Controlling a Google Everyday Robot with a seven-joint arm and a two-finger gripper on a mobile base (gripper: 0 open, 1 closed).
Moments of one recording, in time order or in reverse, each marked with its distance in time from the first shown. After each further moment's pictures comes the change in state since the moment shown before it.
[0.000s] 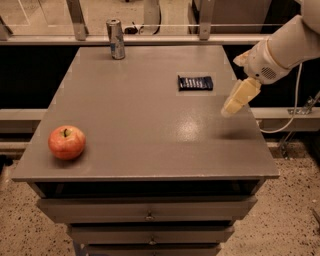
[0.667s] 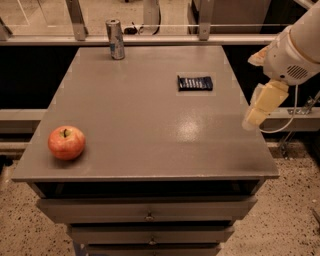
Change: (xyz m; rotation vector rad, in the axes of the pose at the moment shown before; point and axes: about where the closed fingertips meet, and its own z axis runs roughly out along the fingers) arm 0.003 0.061 -0.070 -0.013 0.153 -0.075
